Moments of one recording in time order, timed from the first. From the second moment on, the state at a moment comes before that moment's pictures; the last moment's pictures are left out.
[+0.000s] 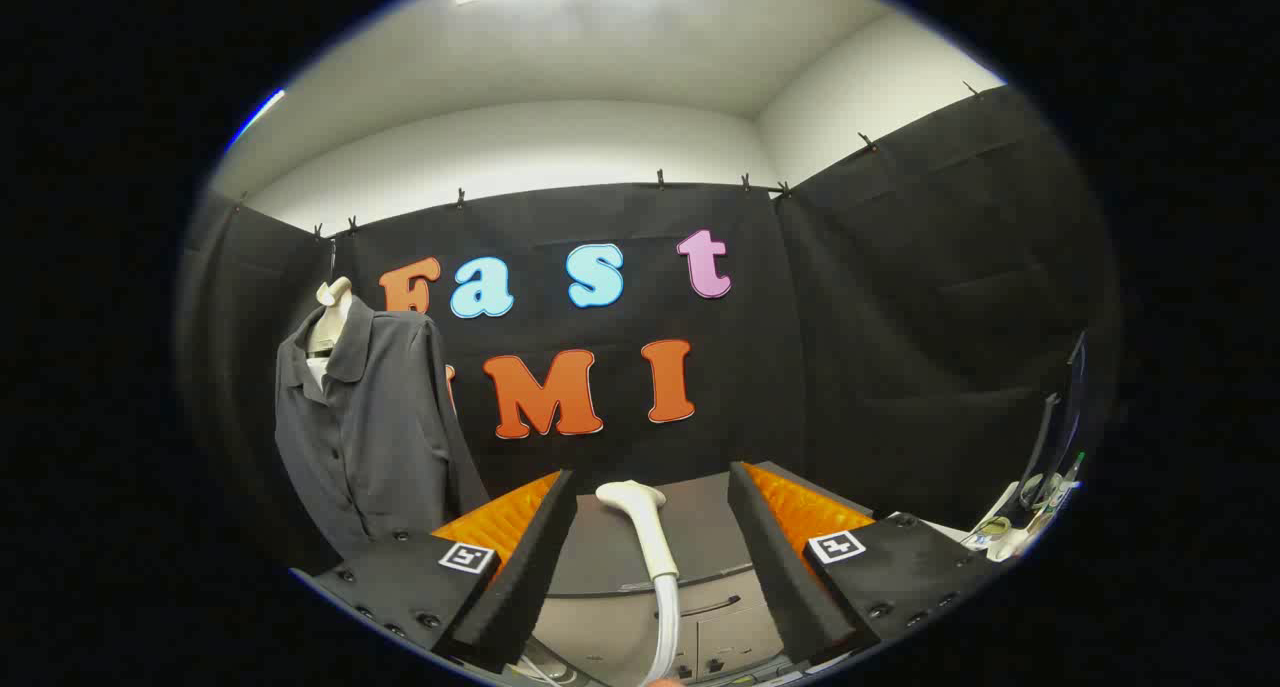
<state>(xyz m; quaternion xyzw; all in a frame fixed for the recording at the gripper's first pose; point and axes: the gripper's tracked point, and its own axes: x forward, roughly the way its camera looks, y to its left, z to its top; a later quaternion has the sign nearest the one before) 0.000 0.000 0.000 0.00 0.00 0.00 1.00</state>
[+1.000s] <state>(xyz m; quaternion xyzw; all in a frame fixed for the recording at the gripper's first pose) -0.015 0.004 0.002 -0.01 0.01 0.00 1.00</state>
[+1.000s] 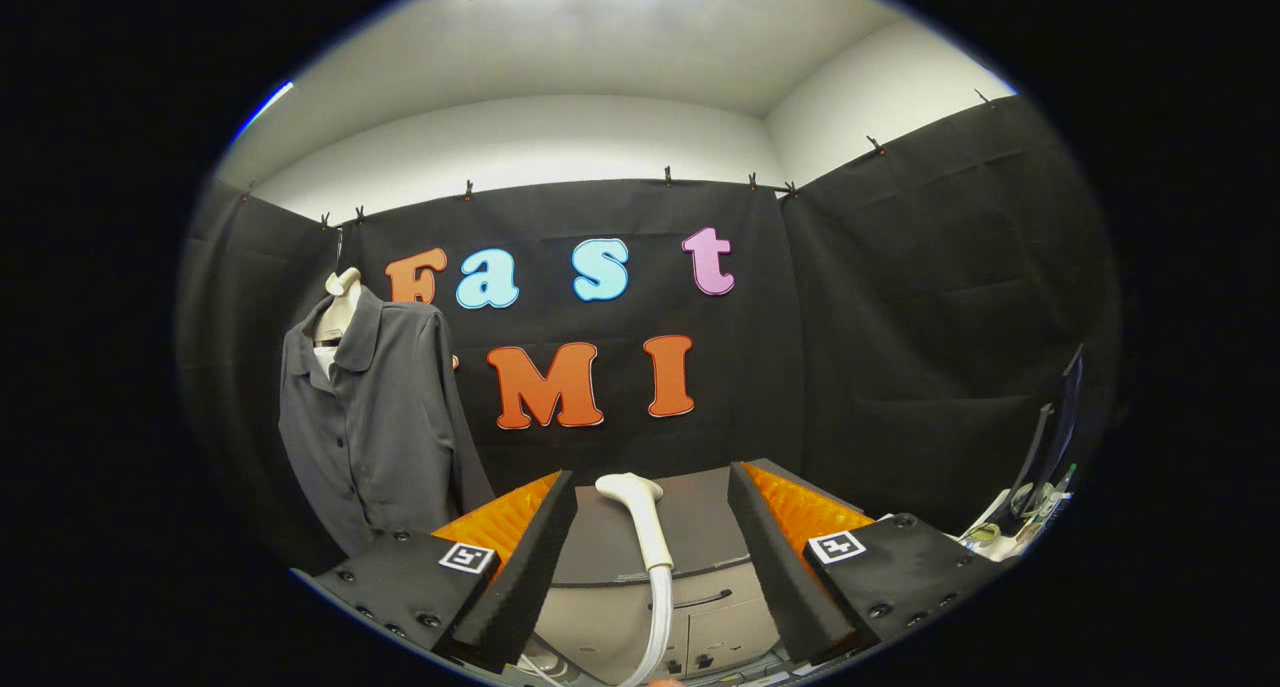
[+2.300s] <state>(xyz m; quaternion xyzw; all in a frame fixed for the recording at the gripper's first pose) 0.180 0.011 -0.076 -0.04 0.23 0.07 0.97</state>
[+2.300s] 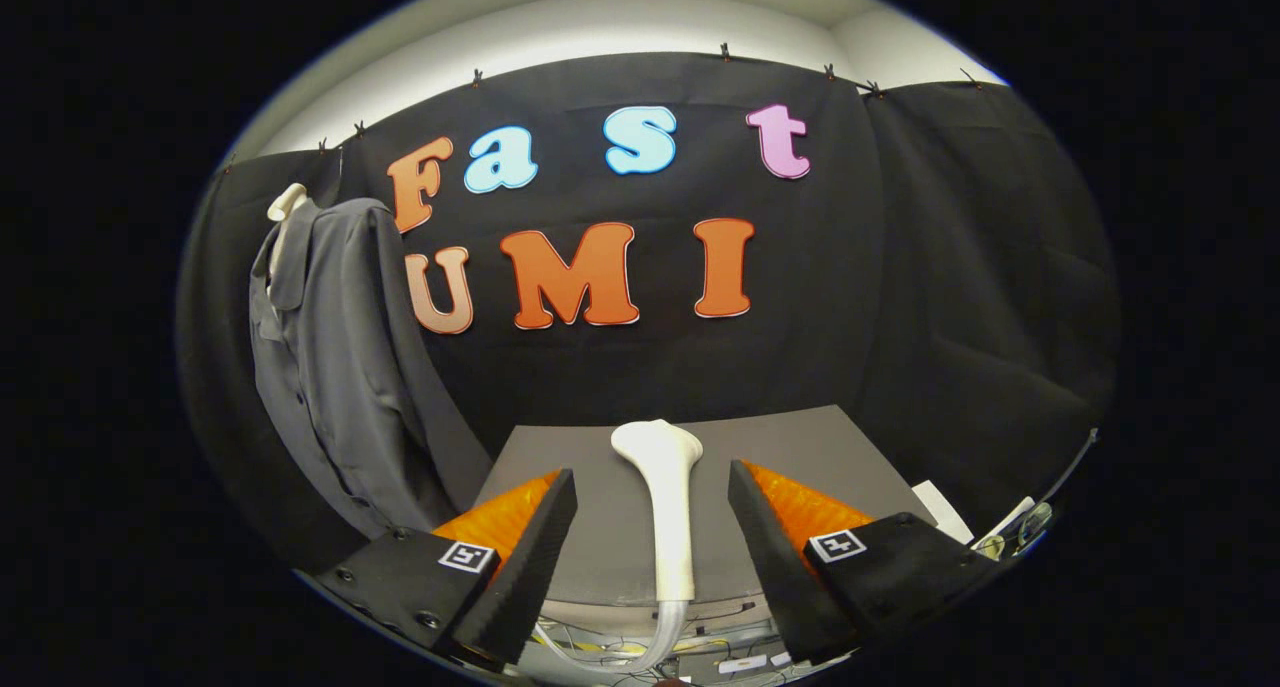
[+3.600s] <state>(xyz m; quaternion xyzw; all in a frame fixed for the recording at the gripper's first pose) 0.299 -0.015 -0.253 -0.01 0.48 0.04 0.88</state>
